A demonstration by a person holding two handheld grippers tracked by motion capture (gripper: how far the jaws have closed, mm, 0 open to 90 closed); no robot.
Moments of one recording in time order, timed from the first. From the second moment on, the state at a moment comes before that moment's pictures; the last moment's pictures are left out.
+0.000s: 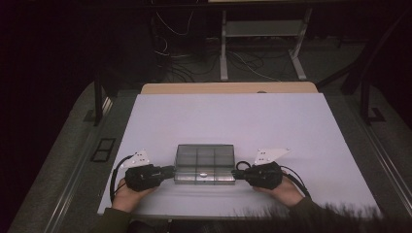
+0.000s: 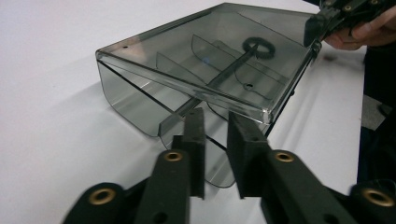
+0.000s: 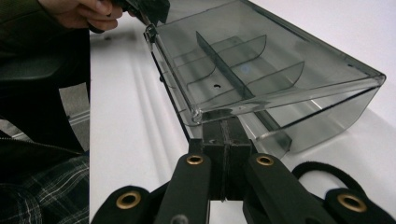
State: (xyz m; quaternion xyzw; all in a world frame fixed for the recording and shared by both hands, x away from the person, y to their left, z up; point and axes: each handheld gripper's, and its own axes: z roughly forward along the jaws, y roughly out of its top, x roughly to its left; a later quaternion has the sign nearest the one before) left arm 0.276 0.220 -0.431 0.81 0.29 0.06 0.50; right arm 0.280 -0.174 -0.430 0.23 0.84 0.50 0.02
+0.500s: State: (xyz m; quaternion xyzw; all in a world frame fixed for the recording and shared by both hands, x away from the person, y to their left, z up) left arm 0.276 0.223 -0.430 0.80 0.30 0.07 0.51; right arm 0.288 -0.169 -0.423 0.23 0.83 0.51 0.01
